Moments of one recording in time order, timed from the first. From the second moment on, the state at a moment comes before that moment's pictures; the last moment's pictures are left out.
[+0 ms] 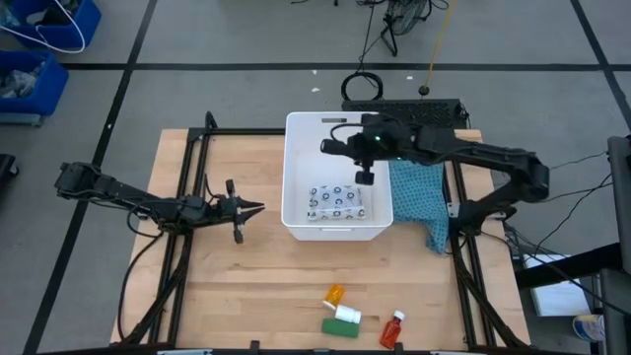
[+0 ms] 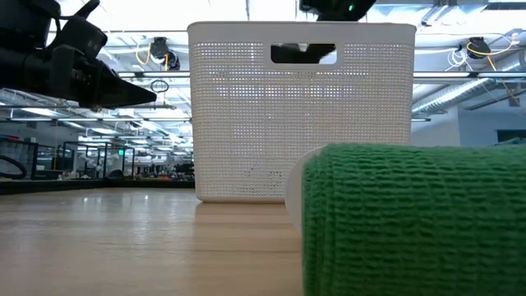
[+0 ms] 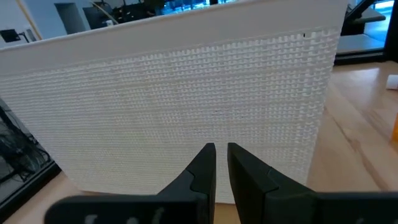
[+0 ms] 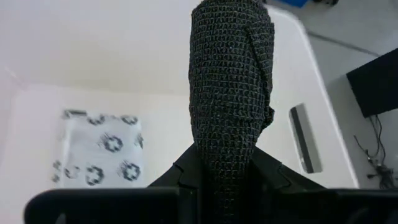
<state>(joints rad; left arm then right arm) -0.18 0.80 0.02 0.68 -0.40 0.11 -0.31 1.44 1.36 -0.63 0.13 -0.41</state>
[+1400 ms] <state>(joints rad) -0.18 0.80 0.02 0.64 -0.40 0.13 -0.41 1.90 1.36 -0.66 0.05 -0.57</state>
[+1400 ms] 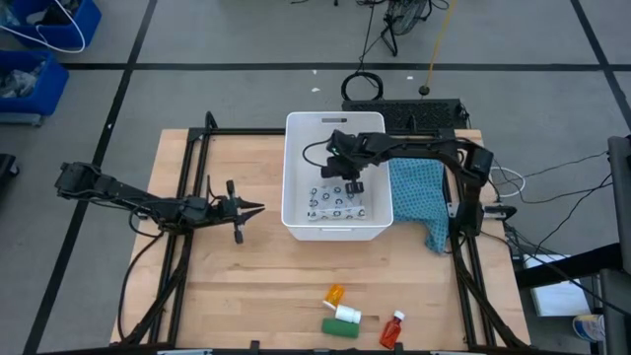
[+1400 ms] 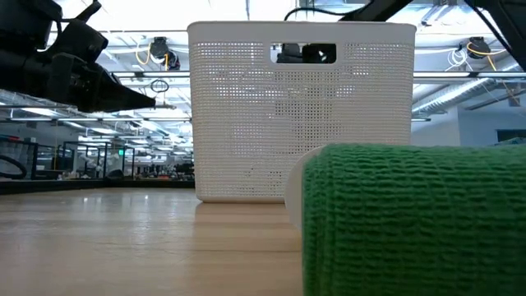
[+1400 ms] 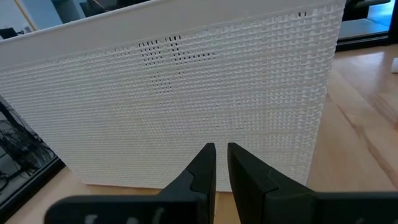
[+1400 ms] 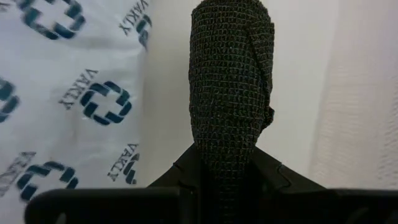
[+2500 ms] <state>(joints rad) -0.18 0.80 0.02 0.64 -0.40 0.12 -0.43 1.89 1.36 -0.69 0.11 -0.40</state>
